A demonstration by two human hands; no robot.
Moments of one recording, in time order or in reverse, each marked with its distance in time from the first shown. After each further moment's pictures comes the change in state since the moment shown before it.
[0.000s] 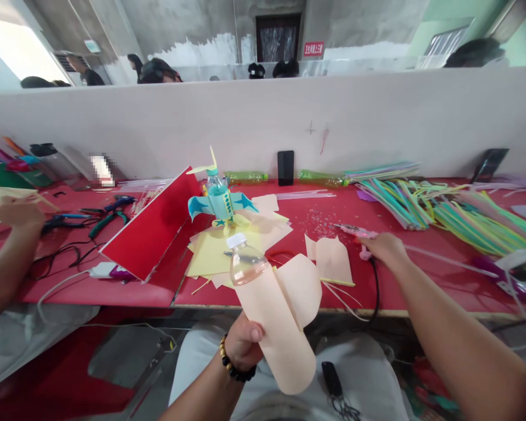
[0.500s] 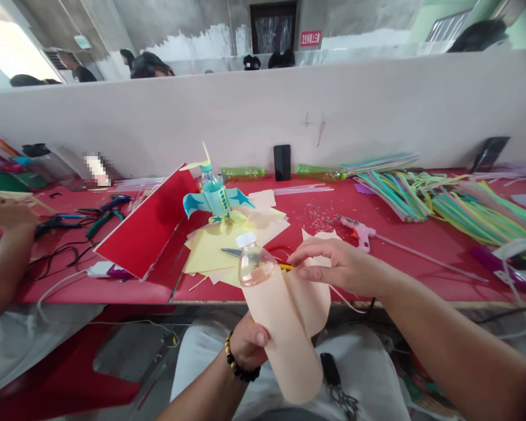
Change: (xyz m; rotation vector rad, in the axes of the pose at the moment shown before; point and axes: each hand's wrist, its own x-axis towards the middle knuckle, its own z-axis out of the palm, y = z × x) left_hand -0.001 -0.015 -0.004 -0.094 -0.020 -0.119; right_hand -0.153 -0.131 -0.053 0.442 -0.705 -0.867
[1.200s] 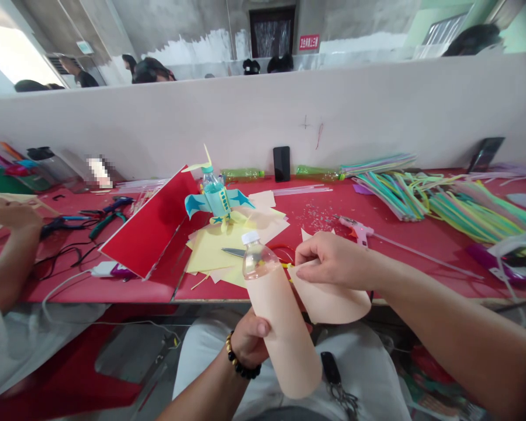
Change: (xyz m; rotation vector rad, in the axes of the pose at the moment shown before) left_hand -0.002 0.002 0.008 0.019 0.051 -0.048; right_hand 0.008 -0.026 -0.002 -0.172 -0.106 0.205
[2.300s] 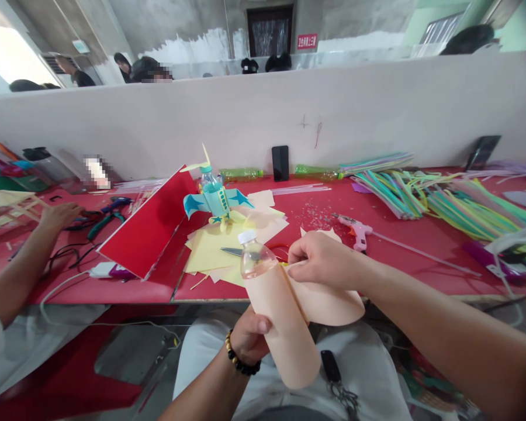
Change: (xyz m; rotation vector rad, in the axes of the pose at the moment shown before) left_hand 0.003 -0.001 -0.003 0.038 0.050 0.057; right_hand 0.009 -0.001 0.014 0.000 0.102 0.038
